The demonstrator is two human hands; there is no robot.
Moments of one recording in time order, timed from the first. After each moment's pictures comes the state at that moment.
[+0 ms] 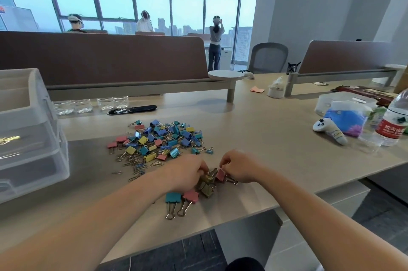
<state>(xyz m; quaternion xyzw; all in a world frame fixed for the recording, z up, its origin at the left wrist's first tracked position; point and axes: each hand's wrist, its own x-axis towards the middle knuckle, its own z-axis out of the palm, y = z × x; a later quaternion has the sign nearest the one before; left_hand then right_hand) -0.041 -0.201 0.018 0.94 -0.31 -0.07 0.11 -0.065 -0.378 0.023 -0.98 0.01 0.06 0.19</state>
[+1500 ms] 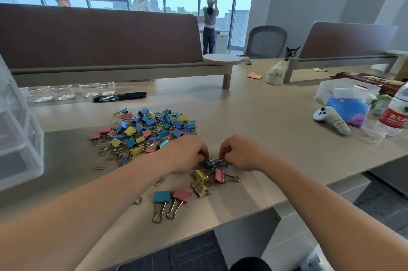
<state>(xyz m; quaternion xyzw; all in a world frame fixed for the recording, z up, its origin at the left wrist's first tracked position) -0.002 -0.225 0.017 0.93 -0.35 -0.04 0.10 -0.041 -0.401 0.019 -0.99 -0.01 0.05 0.16</state>
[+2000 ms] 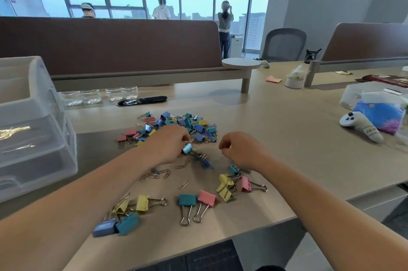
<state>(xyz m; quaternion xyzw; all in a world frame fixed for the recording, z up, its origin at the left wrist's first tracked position) 0.022 -0.146 0.032 0.97 -0.23 0.03 0.11 -0.015 -0.356 0.017 -0.98 -0.03 -0.01 0.21</state>
